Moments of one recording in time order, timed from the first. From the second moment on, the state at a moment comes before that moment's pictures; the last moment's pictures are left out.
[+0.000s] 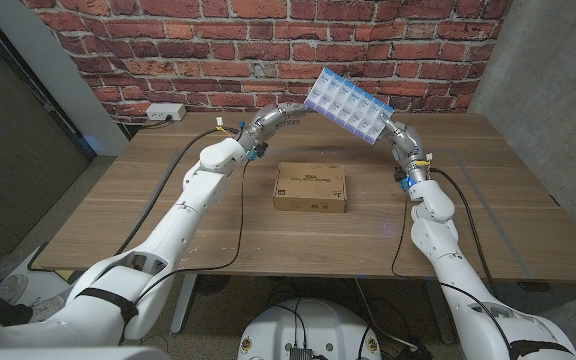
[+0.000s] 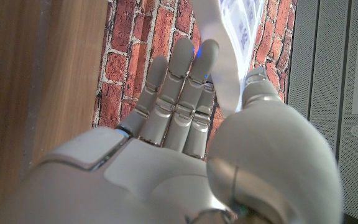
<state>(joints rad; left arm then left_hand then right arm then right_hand) 0.63 0.23 0.28 -1.25 -0.24 -0.13 -0.35 0.76 -0.05 0.43 -0.12 0.18 0.71 -0.01 0.43 0.20 0.59 -0.13 0.35 0.26 0.45 -0.05 0.31 0.29 0.05 0.21 0.65 0.23 -0.84 -0.09 0.05 -1.15 0.37 0.51 0.35 0.98 0.04 0.28 -0.10 0.17 1.06 0.03 0.46 0.33 1.24 -0.07 0.67 0.63 1.04 -0.14 0.86 0.87 0.38 -0.04 1.25 0.54</state>
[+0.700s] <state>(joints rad) 0.62 0.22 0.28 -1.25 -0.23 -0.13 -0.33 0.87 -0.01 0.48 -0.14 0.18 0.93 -0.04 0.50 0.20 0.80 -0.17 0.40 0.27 0.55 -0.05 0.33 0.29 0.09 0.21 0.68 0.22 -0.83 -0.09 0.03 -1.14 0.36 0.51 0.37 0.98 0.04 0.28 -0.10 0.17 1.06 0.04 0.45 0.33 1.24 -0.07 0.66 0.64 1.05 -0.14 0.85 0.87 0.37 -0.04 1.28 0.51</state>
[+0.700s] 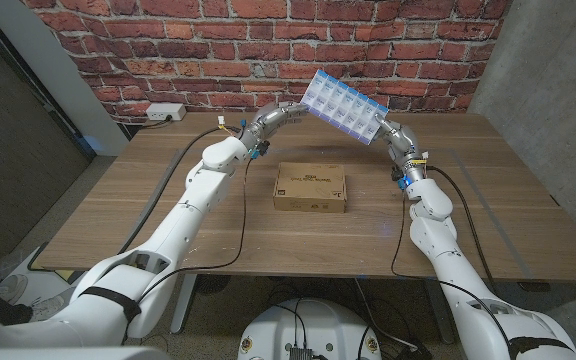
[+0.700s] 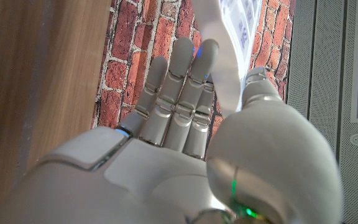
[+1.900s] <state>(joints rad) 0.66 0.25 0.31 -1.34 -0.18 -0.18 -0.22 0.92 0.03 0.55 -0.12 0.22 0.88 -0.02 0.69 0.20 0.90 -0.15 0.47 0.41 0.64 -0.06 0.35 0.38 0.11 0.18 0.80 0.25 -0.81 -0.08 0.03 -1.12 0.38 0.52 0.38 0.98 0.04 0.28 -0.10 0.17 1.06 0.04 0.44 0.34 1.25 -0.06 0.65 0.65 1.04 -0.15 0.85 0.88 0.36 -0.04 1.32 0.45</state>
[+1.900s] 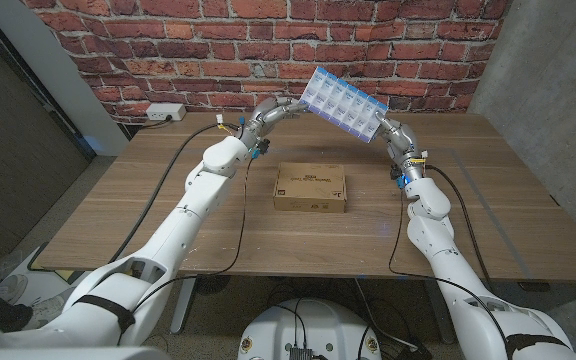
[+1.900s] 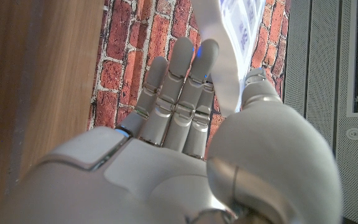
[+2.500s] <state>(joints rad) 0.67 0.27 0.33 -1.36 -0.19 -0.23 -0.19 0.93 0.01 0.54 -0.11 0.30 0.89 -0.06 0.72 0.20 0.90 -0.15 0.50 0.47 0.70 -0.07 0.32 0.37 0.14 0.11 0.83 0.24 -0.81 -0.07 0.05 -1.13 0.44 0.49 0.43 0.98 0.04 0.28 -0.10 0.17 1.06 0.04 0.44 0.34 1.25 -0.06 0.64 0.65 1.05 -0.15 0.85 0.88 0.36 -0.04 1.34 0.42</state>
